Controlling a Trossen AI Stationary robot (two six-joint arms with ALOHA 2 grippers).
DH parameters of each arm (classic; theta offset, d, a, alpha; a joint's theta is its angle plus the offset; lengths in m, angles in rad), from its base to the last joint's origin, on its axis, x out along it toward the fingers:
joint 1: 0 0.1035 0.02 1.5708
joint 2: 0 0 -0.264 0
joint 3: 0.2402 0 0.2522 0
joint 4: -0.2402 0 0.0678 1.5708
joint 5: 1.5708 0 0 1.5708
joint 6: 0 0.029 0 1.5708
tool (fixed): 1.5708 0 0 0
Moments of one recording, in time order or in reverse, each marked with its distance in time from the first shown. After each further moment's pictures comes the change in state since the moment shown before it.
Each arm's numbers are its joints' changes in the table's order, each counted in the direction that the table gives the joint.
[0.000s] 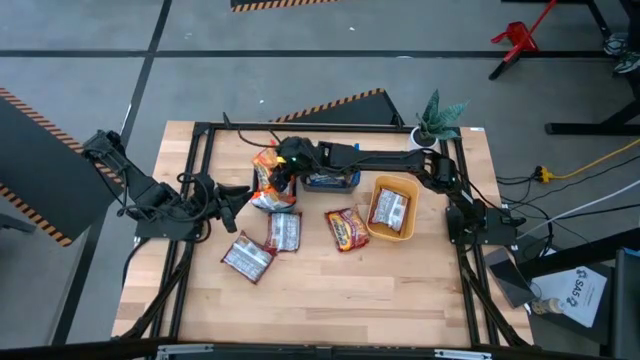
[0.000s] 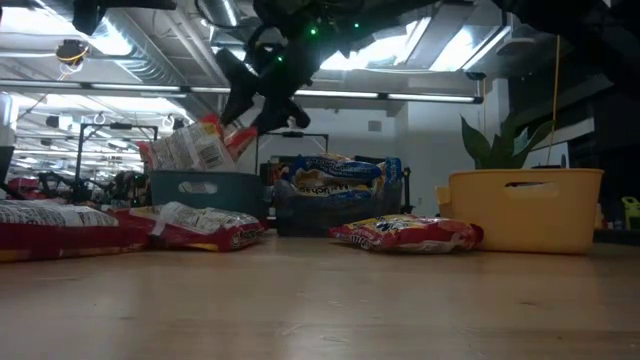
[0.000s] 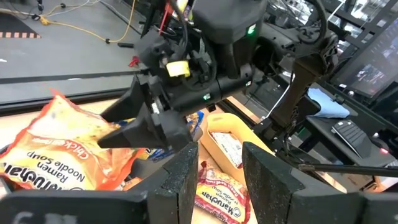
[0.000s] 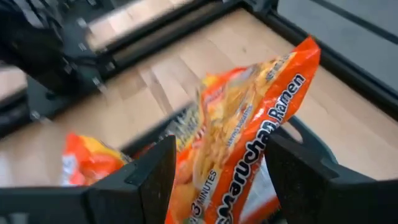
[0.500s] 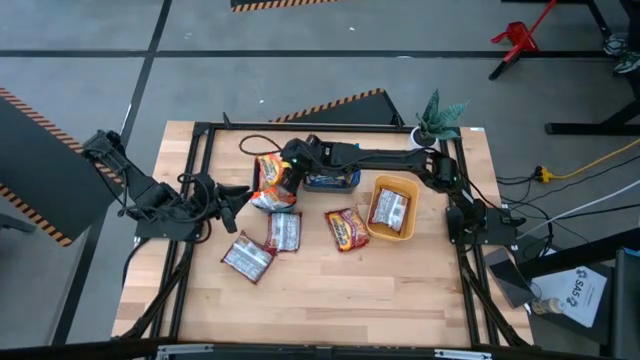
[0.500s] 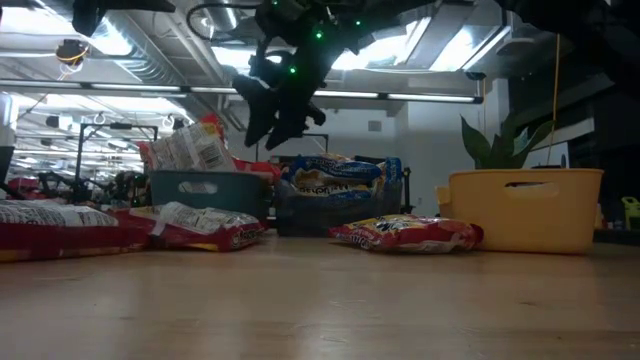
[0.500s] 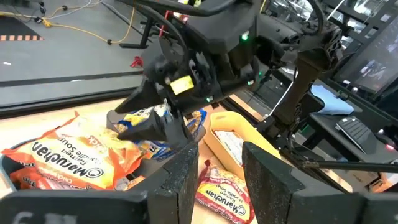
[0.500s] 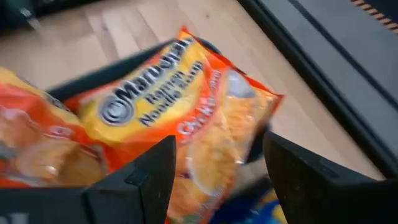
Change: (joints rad) left arm 0.000 0.000 0.000 -0.022 0.000 0.000; right arm -0.009 0.011 -0.001 -0.169 0.118 -0.181
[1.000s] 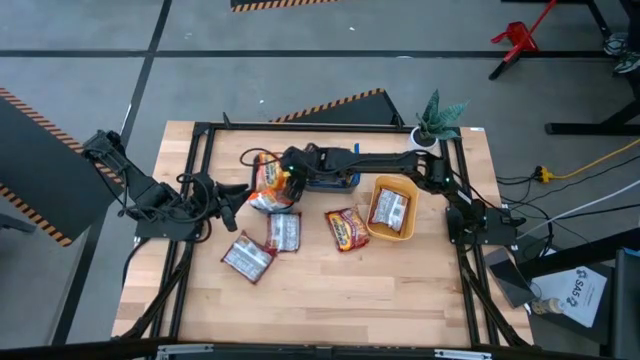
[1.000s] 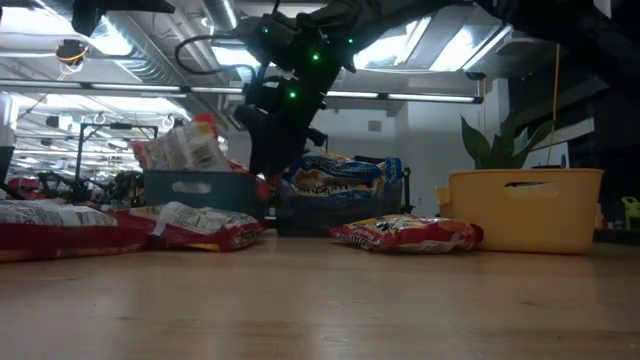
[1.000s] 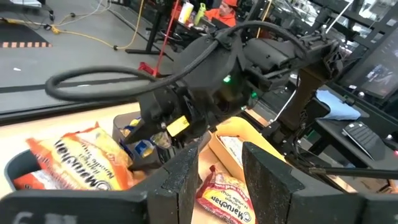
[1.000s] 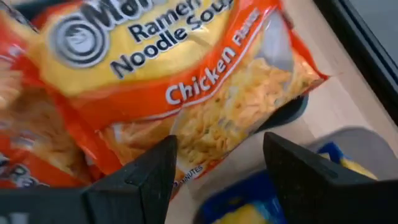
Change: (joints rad) left arm 0.001 0.000 0.000 -0.007 -0.030 0.000; right arm 0.022 -0.064 0.000 -0.056 -0.075 -0.025
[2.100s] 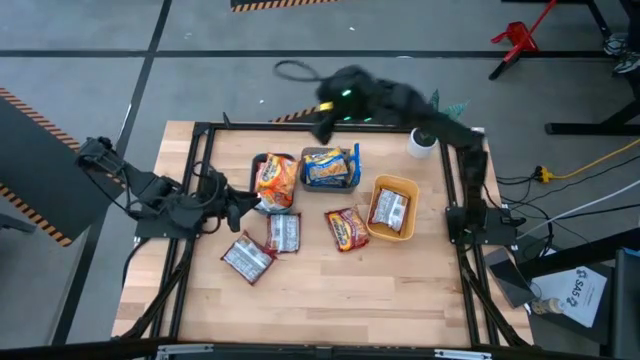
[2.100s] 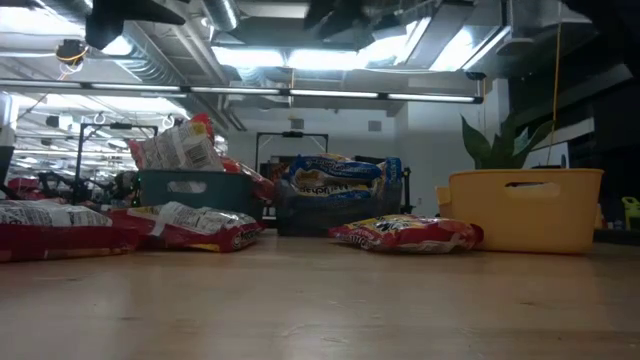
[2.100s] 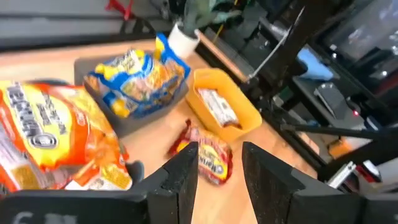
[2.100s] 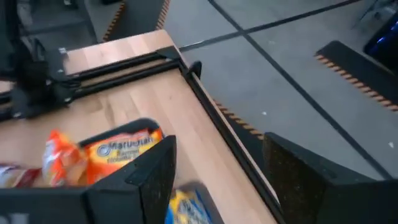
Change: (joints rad) left arm 0.166 0.017 0.001 0.002 0.389 -0.045; right arm -0.141 0.320 0.383 -0.368 -0.029 -0.126
